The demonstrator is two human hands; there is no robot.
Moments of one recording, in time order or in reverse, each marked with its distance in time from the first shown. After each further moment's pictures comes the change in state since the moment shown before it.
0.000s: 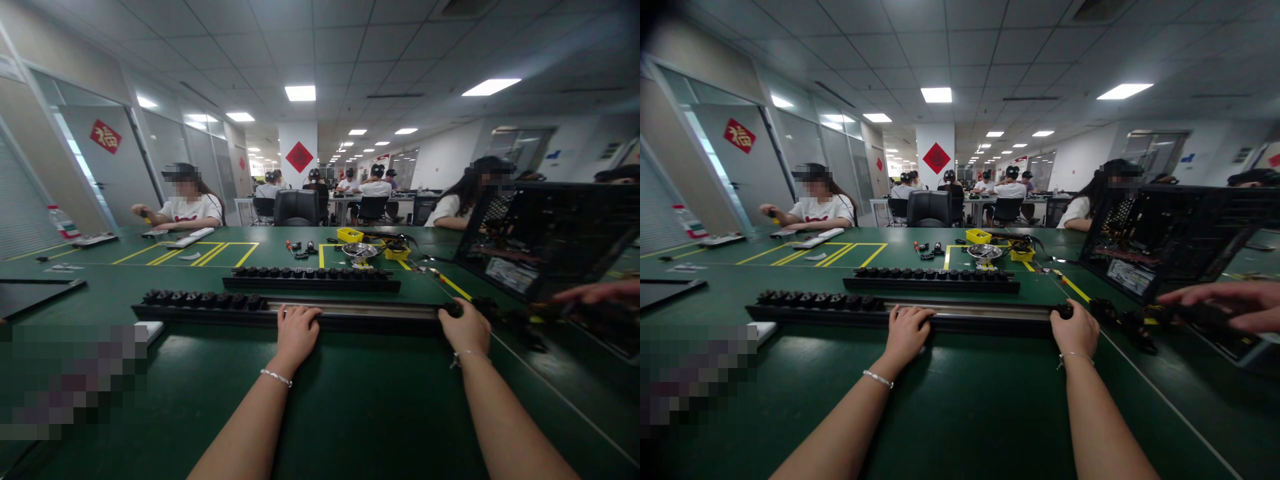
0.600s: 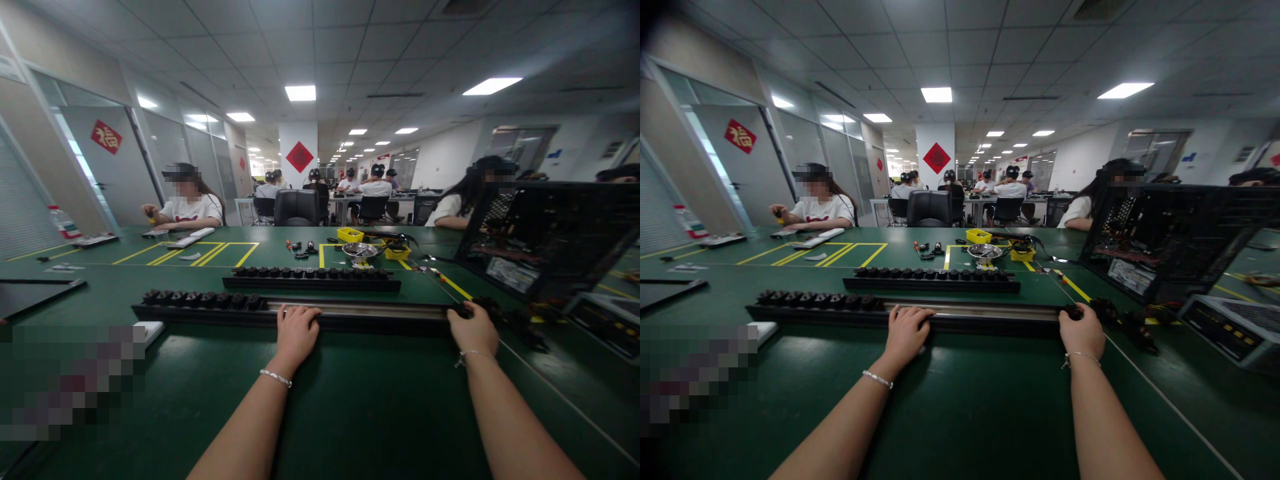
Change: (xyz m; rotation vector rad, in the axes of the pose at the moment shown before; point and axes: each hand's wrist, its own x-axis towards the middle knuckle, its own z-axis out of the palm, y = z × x) left_hand 0.000 0.000 0.000 0.000 0.020 -0.001; right_hand 0.004 0.004 -0.005 0.098 0.007 0.172
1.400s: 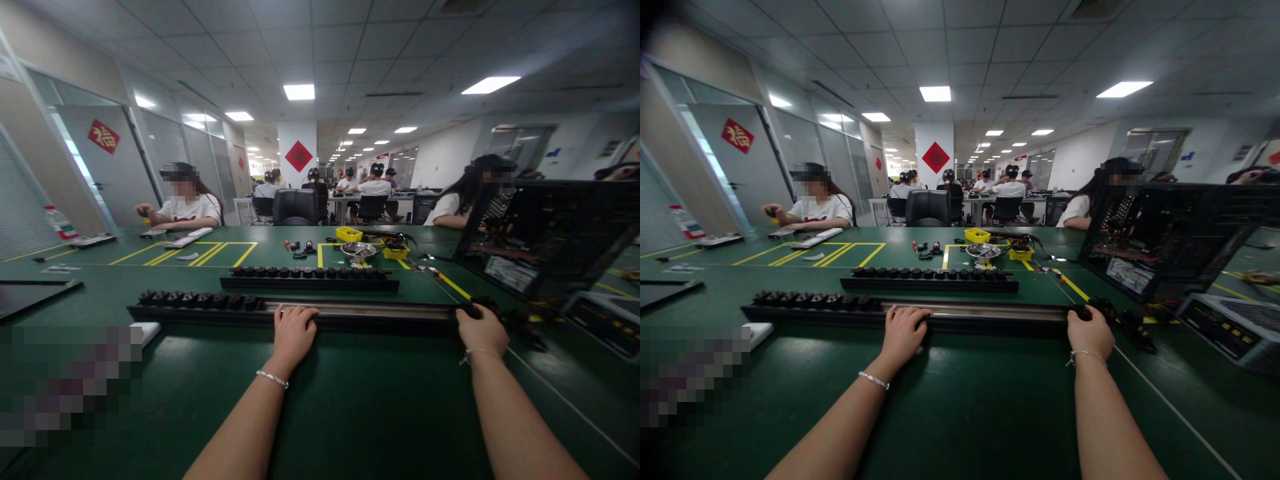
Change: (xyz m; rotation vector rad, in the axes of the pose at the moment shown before) left_hand 0.000 0.001 -0.002 0.000 -0.016 -0.005; right_hand 0.009 0.006 -0.010 -0.002 -0.018 0.112
